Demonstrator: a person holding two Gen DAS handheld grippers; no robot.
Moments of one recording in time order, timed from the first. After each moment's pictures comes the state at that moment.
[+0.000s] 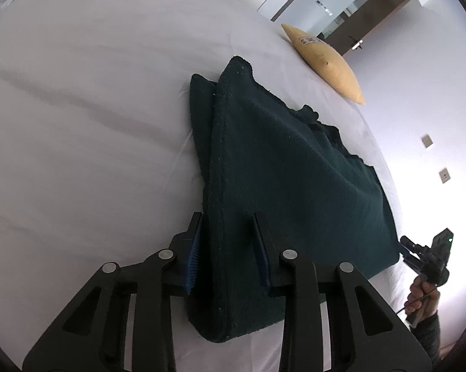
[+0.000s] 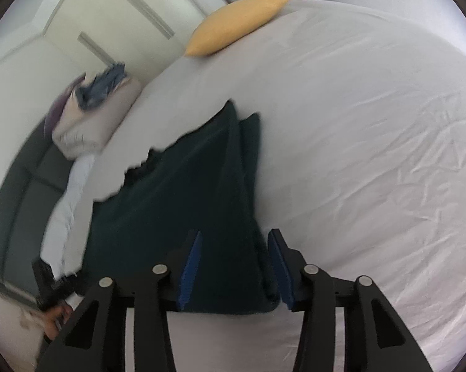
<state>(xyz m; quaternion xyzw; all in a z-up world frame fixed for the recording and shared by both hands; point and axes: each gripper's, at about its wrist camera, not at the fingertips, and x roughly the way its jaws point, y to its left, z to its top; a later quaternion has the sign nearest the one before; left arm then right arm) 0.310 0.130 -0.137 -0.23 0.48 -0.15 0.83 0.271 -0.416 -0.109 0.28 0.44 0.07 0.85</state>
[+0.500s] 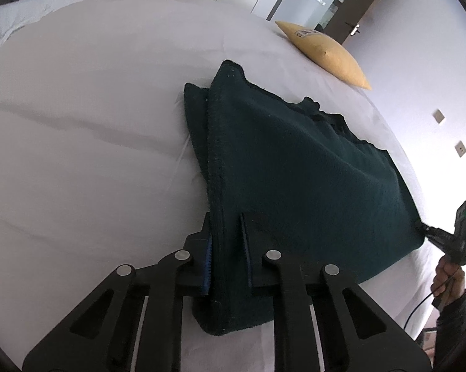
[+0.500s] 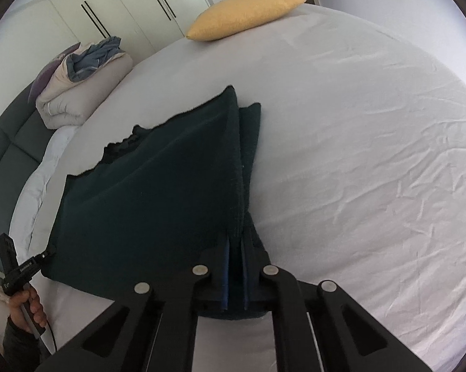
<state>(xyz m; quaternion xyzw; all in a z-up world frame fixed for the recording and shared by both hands) 0.289 0.121 -0.122 -0.15 0.47 -0.13 0.86 0.277 -0.398 -0.111 0.20 0.46 0.04 0.87</state>
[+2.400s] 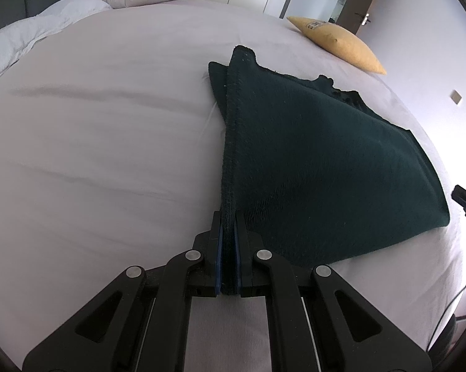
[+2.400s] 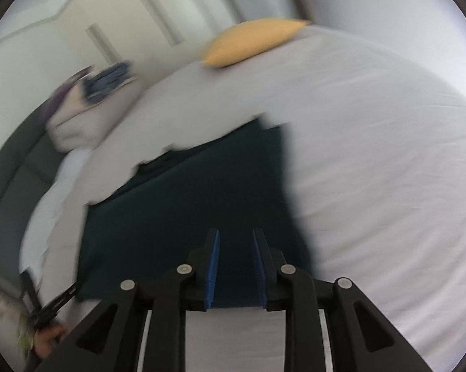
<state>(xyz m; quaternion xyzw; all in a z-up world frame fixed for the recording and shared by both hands) 0.237 0.126 -0.136 -0.09 0.47 -0.08 0.88 0.254 -0.361 -0.078 0.22 0.41 0.06 0.88</state>
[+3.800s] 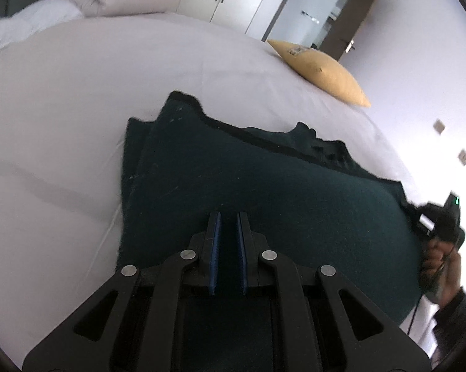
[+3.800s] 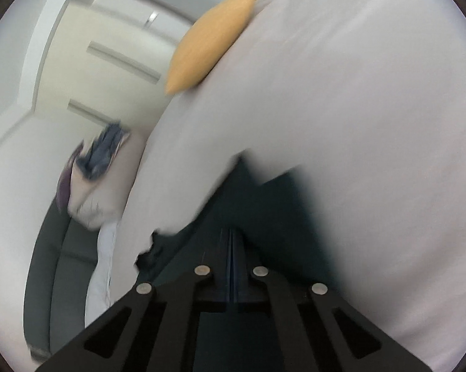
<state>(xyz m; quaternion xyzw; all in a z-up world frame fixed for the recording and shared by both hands) 0.328 0.092 -0.137 -0.16 0.42 -0.13 0.88 0.396 -0.428 -0.163 0.45 0.34 0.04 0.82</state>
